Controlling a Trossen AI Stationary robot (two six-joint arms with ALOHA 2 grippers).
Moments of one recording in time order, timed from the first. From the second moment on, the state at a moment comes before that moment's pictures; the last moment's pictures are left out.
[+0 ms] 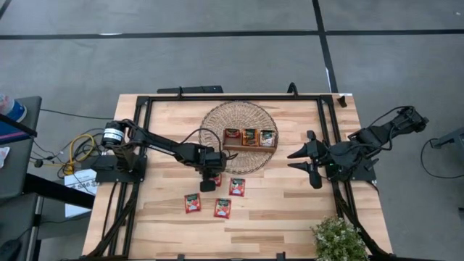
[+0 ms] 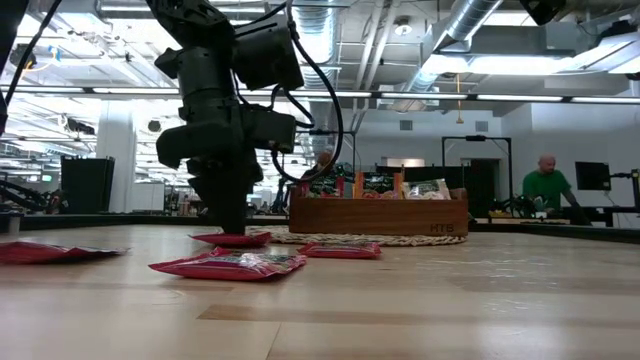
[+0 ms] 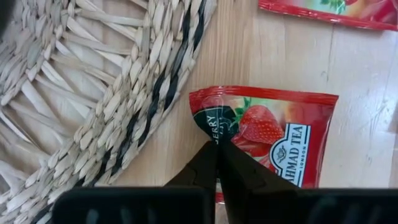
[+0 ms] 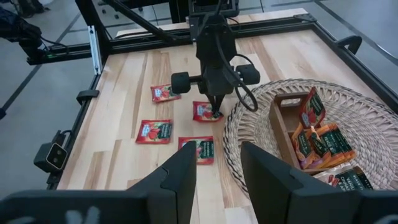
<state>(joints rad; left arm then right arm) -0.06 1.84 1.00 -0.42 0.03 -0.12 0.48 0.80 0.88 -0.61 0.42 0.31</state>
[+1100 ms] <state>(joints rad) -0.14 1.73 1.39 -0.59 -0.77 0.29 0.43 0.81 0.88 -0.61 0.42 0.31</state>
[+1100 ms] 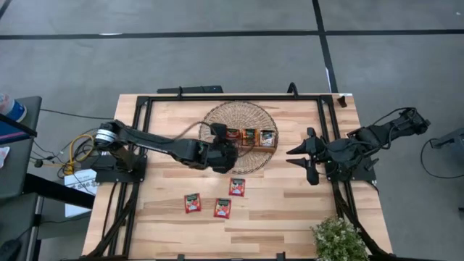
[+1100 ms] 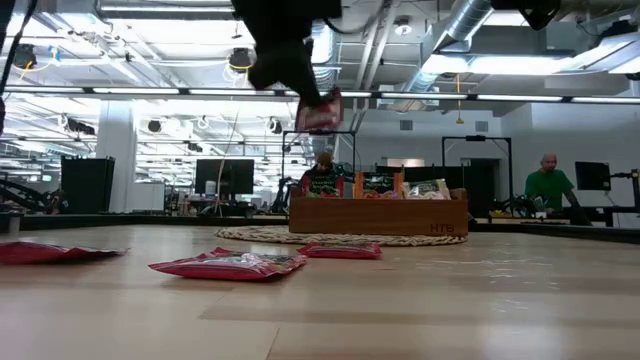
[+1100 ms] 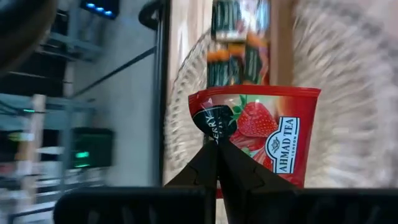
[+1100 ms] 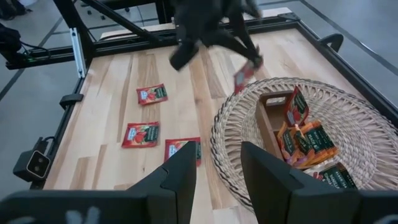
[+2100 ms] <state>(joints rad) -0.04 1.99 1.39 -0.45 -1.03 0.32 0.43 0.81 0.88 -0.63 0.42 0.29</state>
